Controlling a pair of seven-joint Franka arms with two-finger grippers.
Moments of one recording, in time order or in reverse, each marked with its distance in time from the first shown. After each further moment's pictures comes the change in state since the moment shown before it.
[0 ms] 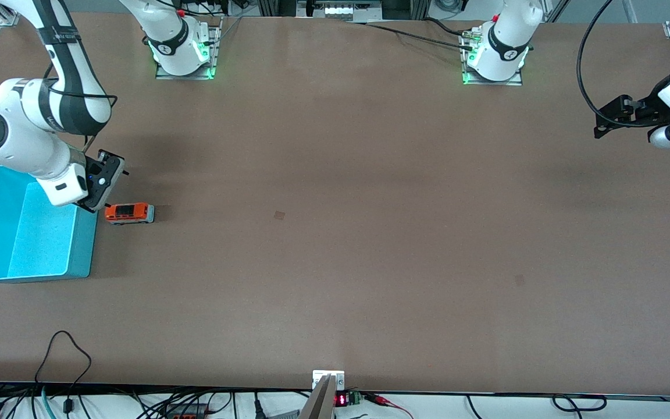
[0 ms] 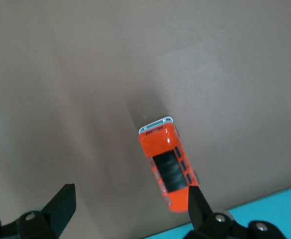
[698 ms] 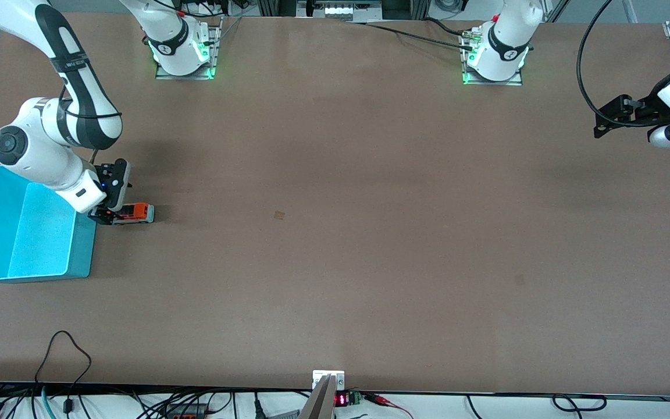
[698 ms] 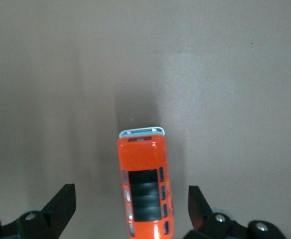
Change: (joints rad) left arm 0.000 -0.001 0.000 0.000 0.000 -0.012 0.000; right arm -0.024 0.117 0.002 -0.013 -0.045 0.186 -0.261
